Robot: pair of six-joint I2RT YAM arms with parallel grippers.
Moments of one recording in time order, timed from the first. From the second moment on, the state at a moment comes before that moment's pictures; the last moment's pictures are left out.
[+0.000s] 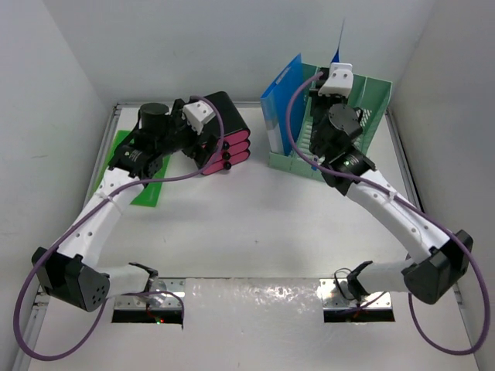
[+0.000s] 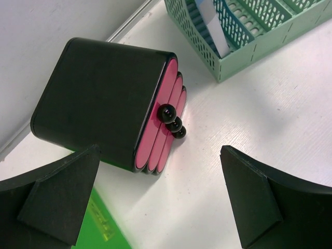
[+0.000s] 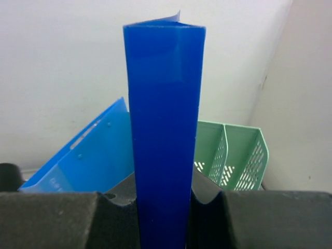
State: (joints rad) left arm -0.33 1.24 1.27 -0.44 0.34 0.37; right arm 0.62 1.30 1.24 0.33 0.81 -0.29
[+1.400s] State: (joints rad) left arm -0.33 1.38 1.21 -0.38 0.30 0.43; right arm 0.37 1.76 0.95 1.23 0.55 -0.32
